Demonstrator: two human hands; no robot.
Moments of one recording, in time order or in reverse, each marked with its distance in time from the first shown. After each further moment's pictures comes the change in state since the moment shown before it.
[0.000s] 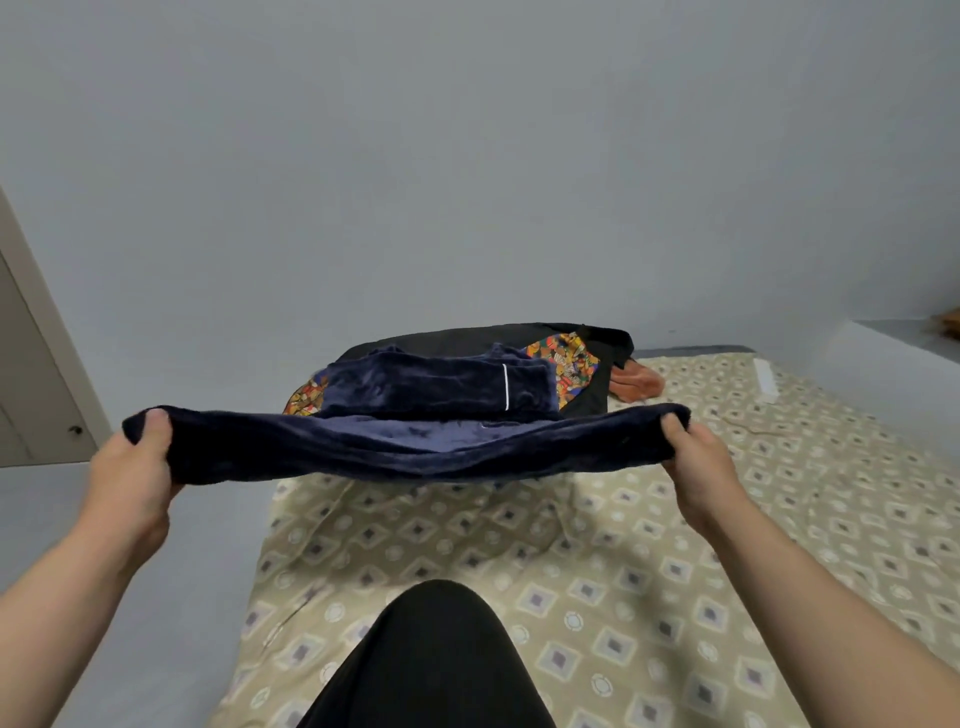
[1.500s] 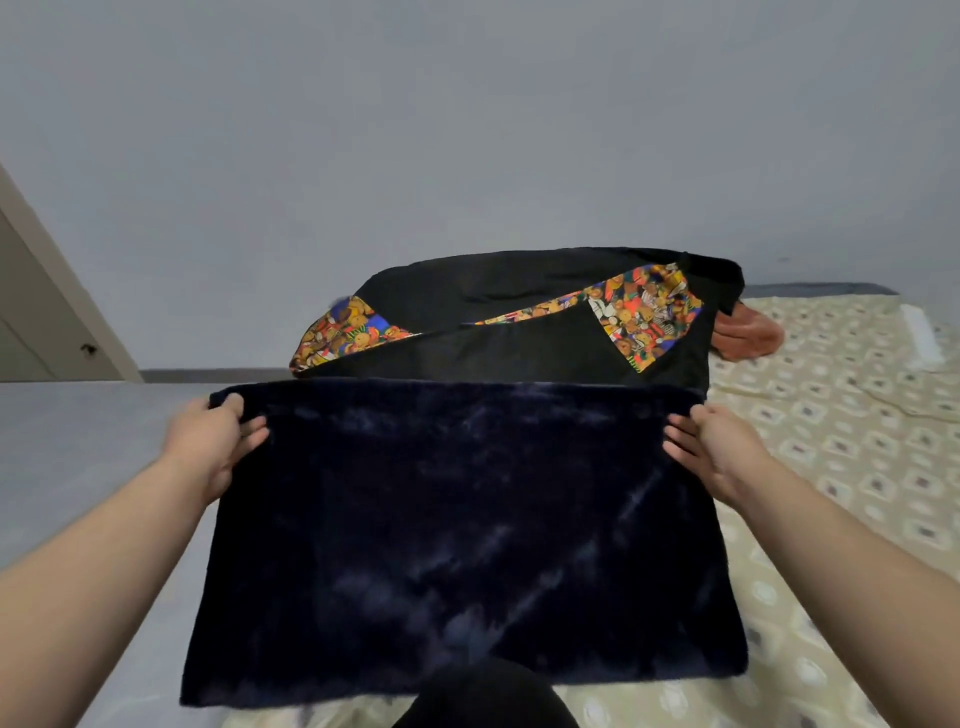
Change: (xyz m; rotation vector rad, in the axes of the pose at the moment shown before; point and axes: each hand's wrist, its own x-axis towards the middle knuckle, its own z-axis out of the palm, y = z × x) left_hand 0.134 -0.125 0.075 0.175 0.046 -0.394; right_hand 0.153 0.124 0.098 -0.006 -0.024 0.475
